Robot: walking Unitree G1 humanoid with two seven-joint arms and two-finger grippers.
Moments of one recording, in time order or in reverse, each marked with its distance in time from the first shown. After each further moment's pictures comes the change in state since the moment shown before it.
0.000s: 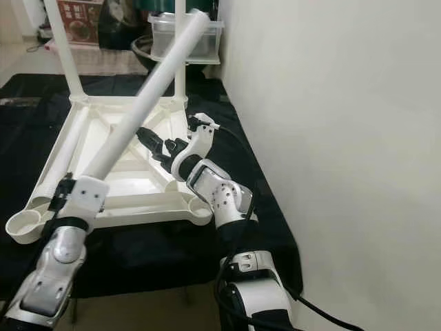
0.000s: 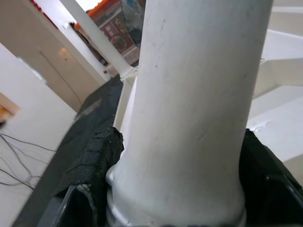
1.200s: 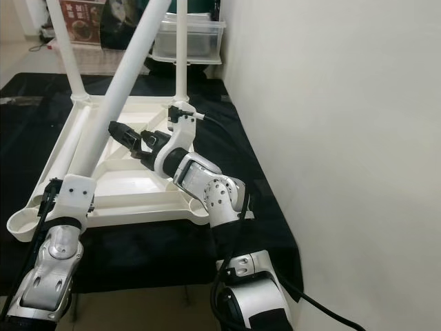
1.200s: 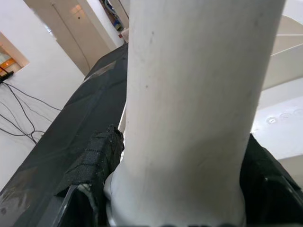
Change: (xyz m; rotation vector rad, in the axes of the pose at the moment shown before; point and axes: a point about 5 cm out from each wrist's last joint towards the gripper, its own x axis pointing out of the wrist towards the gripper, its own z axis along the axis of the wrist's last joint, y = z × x) left arm 0.005 0.016 -0.014 -0.131 0.130 0.124; right arm 0.002 0.046 -0.005 -0.141 0.043 0.199
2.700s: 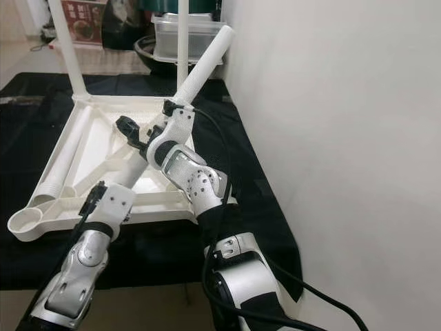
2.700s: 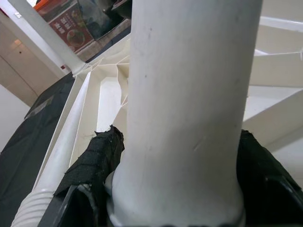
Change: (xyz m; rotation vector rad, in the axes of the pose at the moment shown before) left arm -0.018 -0.051 0.011 0.066 -0.094 -0.294; right arm 0.026 -0.015 0.002 0.070 -0.085 -0.286
